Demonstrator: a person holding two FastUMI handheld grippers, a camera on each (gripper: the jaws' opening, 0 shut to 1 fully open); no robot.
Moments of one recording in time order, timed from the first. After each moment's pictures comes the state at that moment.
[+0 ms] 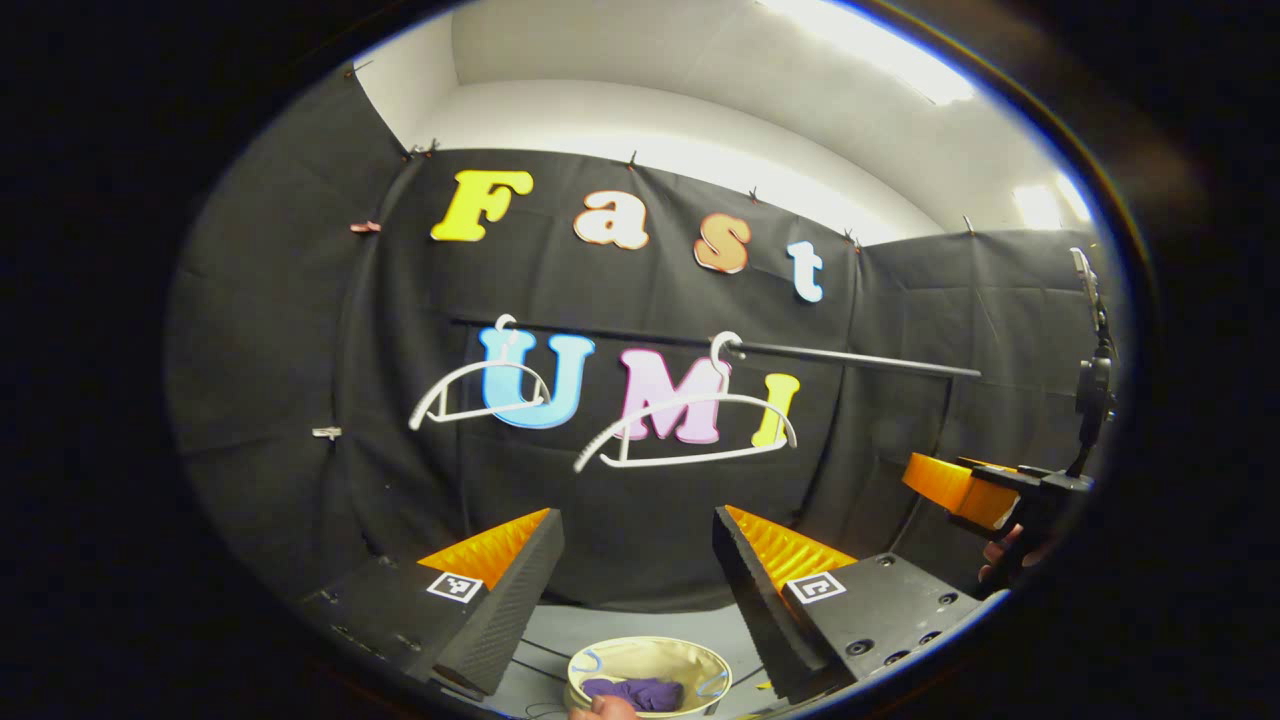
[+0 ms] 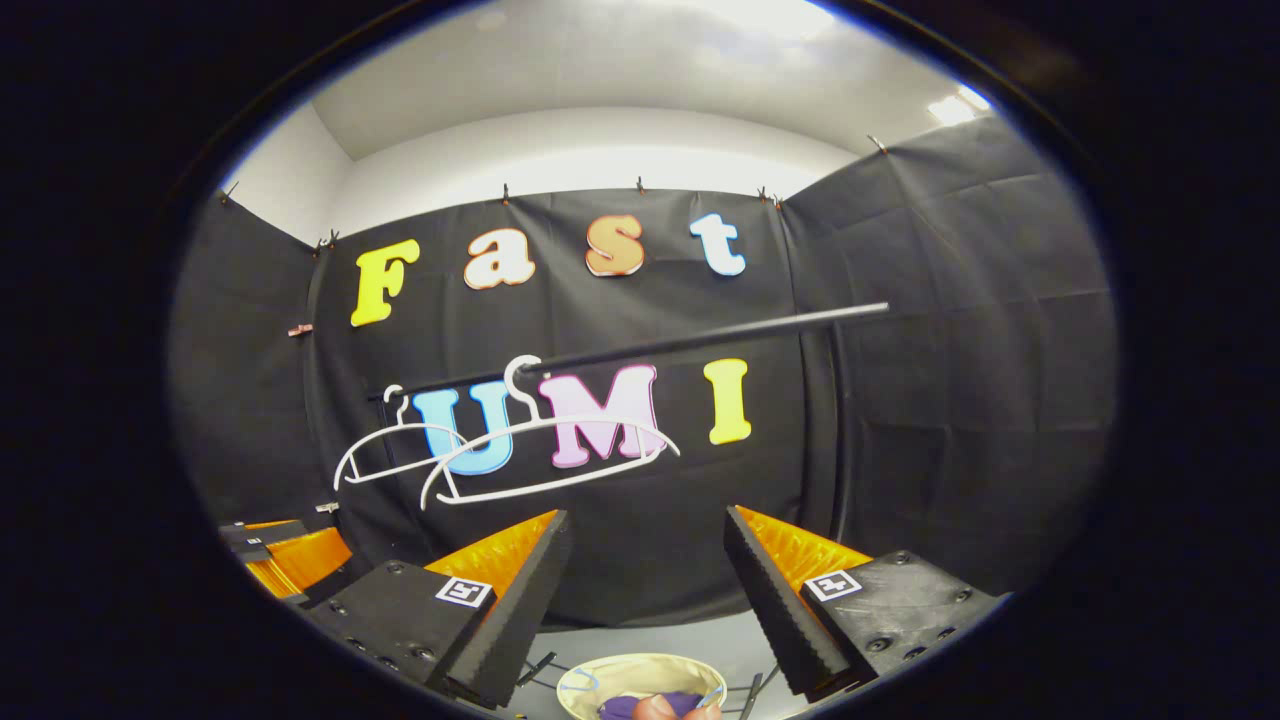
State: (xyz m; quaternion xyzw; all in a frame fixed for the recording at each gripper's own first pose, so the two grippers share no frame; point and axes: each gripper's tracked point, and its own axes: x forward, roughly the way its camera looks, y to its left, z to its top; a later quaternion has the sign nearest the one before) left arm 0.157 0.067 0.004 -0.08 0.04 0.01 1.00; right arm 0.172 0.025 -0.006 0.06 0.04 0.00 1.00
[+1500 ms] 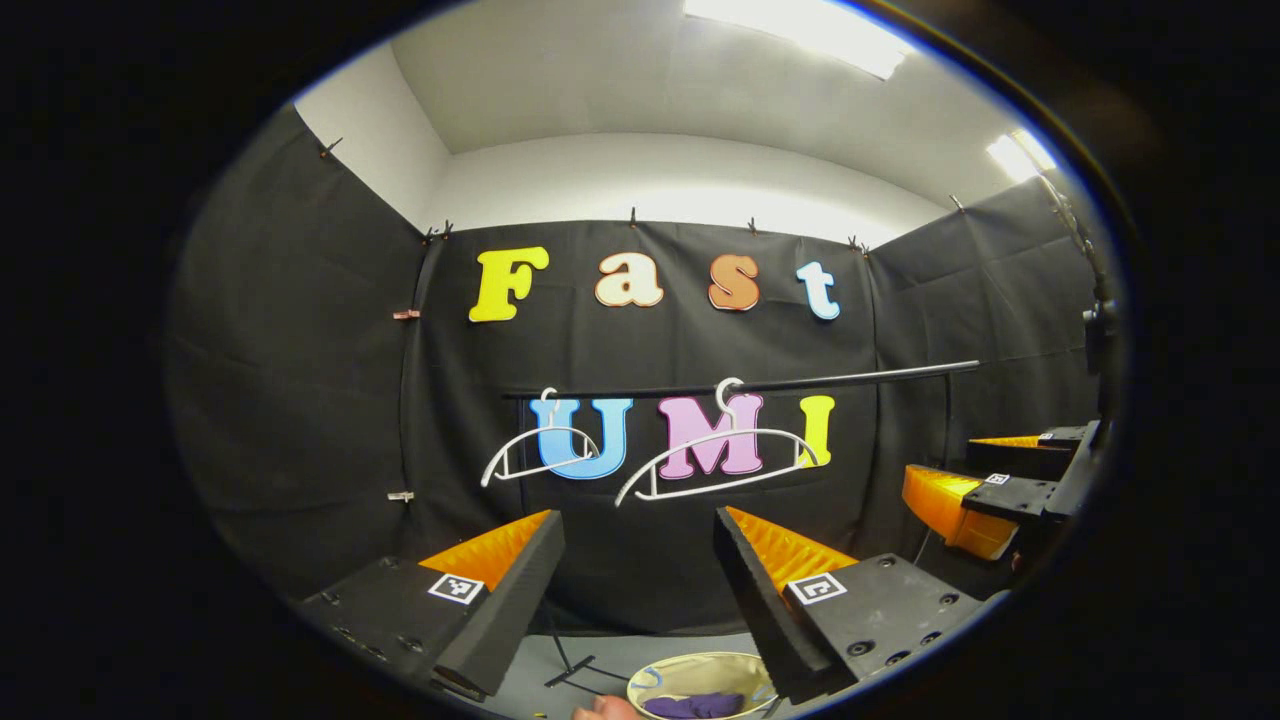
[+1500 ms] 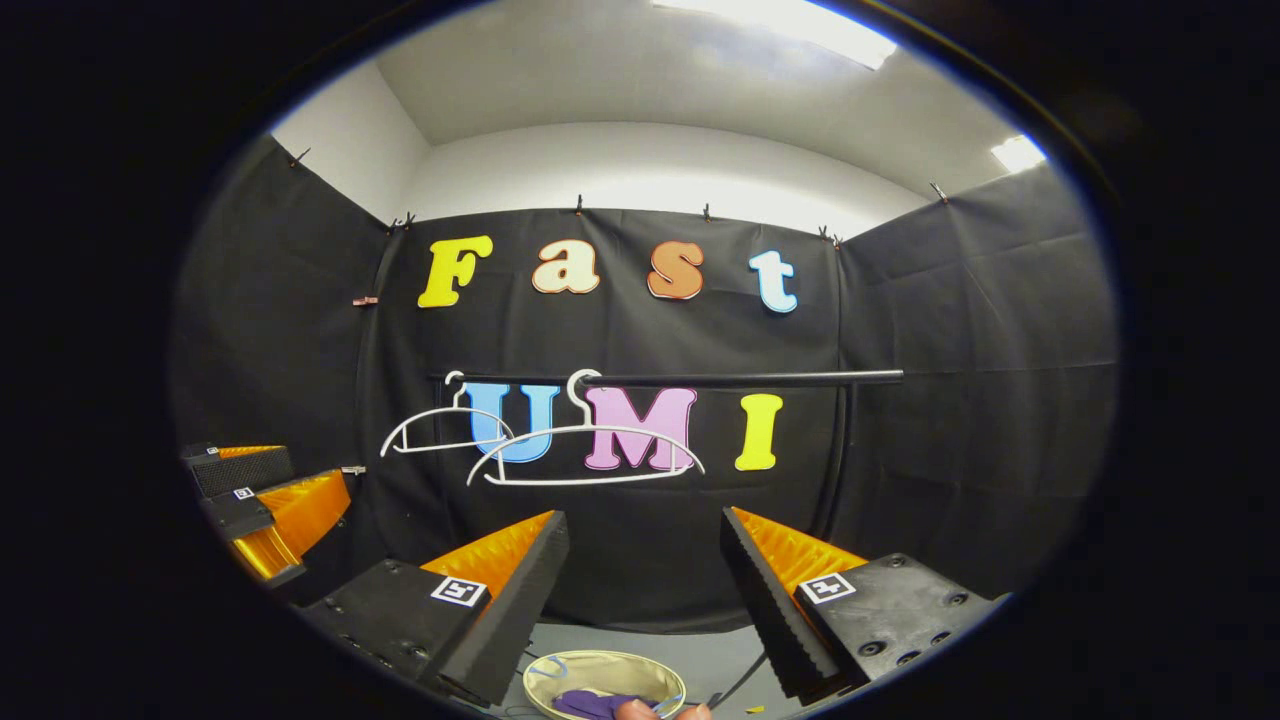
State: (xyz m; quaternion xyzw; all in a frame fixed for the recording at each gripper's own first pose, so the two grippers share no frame) left arm 0.101 0.044 0.036 0.00 -0.01 0.06 1.00; right arm 0.116 0.043 0.004 0.01 0.03 0.07 1.00
